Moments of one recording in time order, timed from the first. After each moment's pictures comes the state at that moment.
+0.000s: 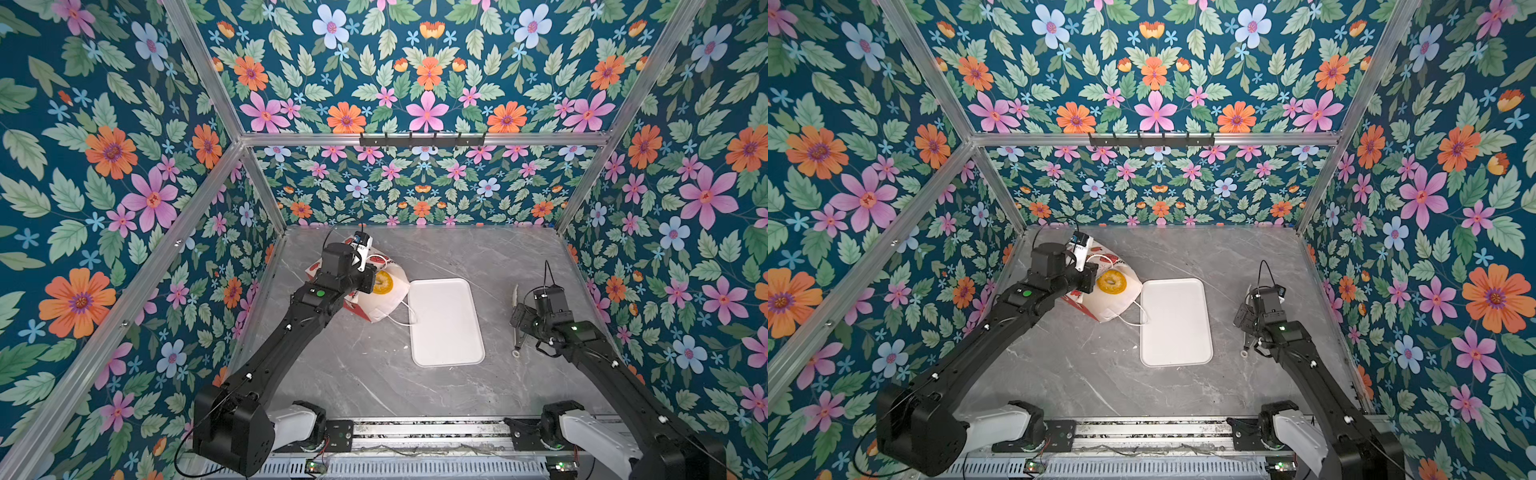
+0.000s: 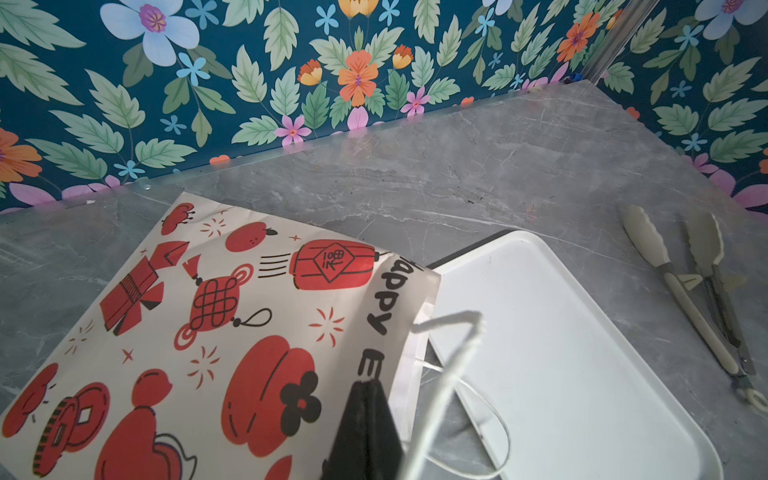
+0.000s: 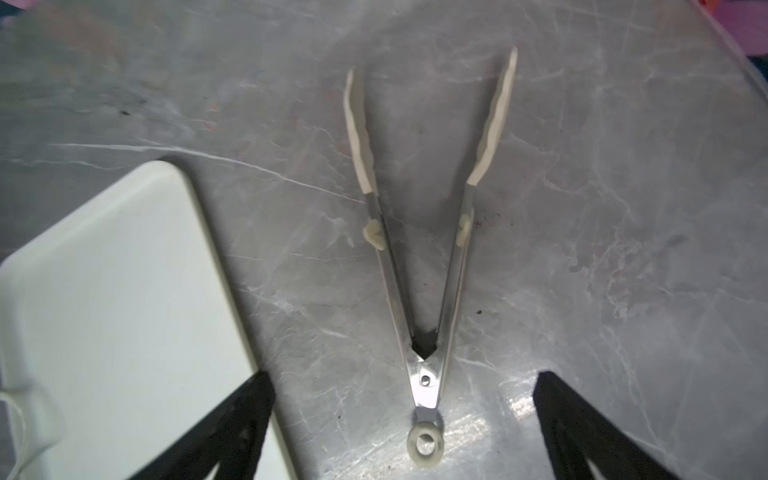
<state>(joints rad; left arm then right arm) -0.40 1.24 1.03 -0.33 0.09 -0.02 0.14 1.05 0.68 -0.65 0.16 0.60</state>
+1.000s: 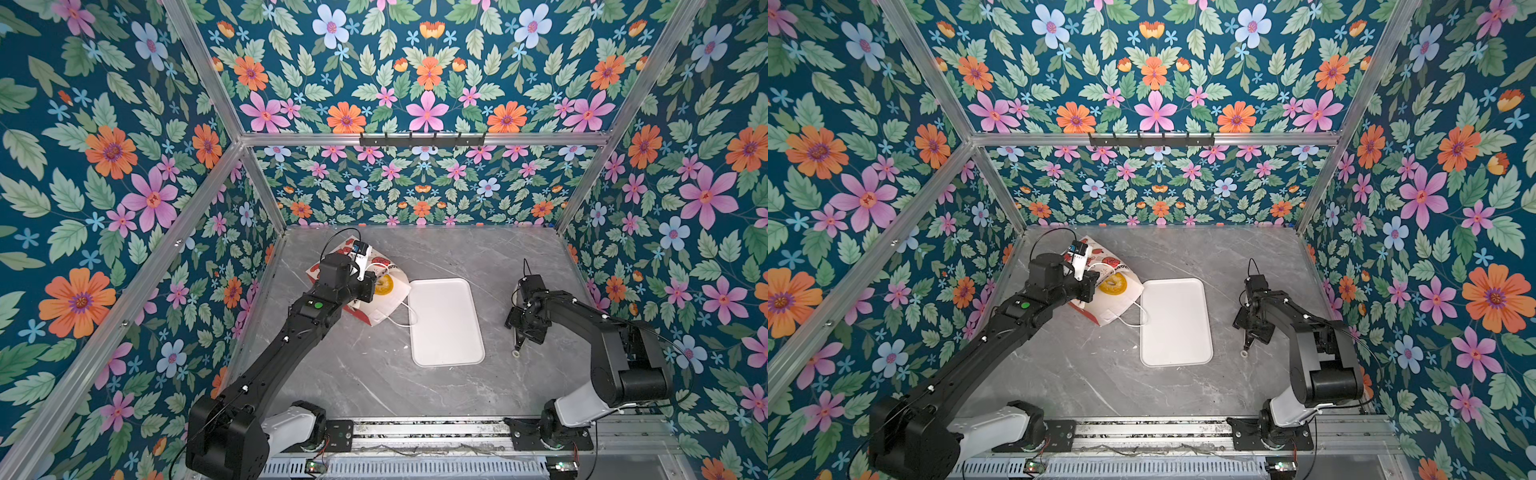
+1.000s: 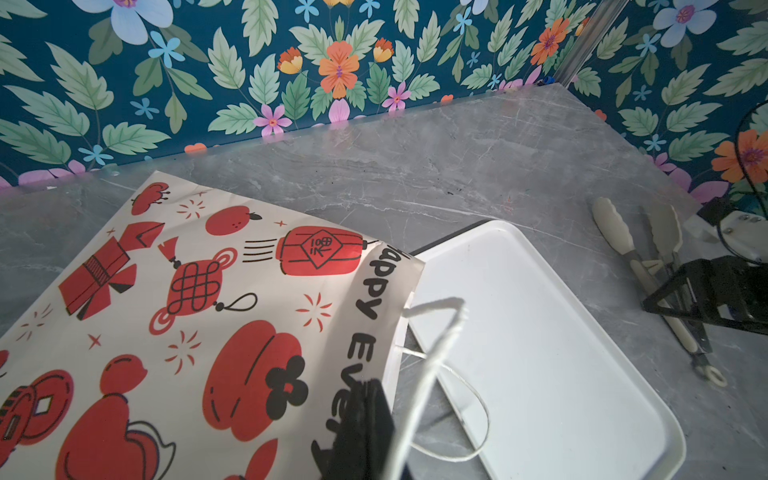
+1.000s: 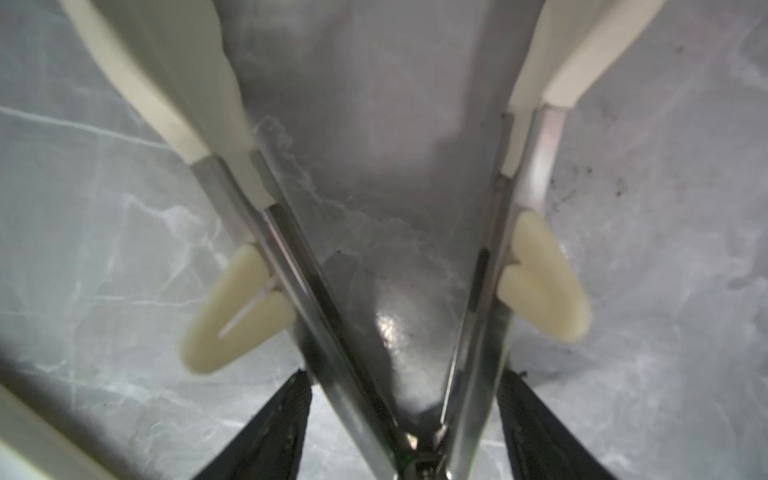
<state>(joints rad) -0.40 1.18 0.93 -0.27 0.13 -0.05 0.06 1.56 0.83 -0.65 0.03 0.60</state>
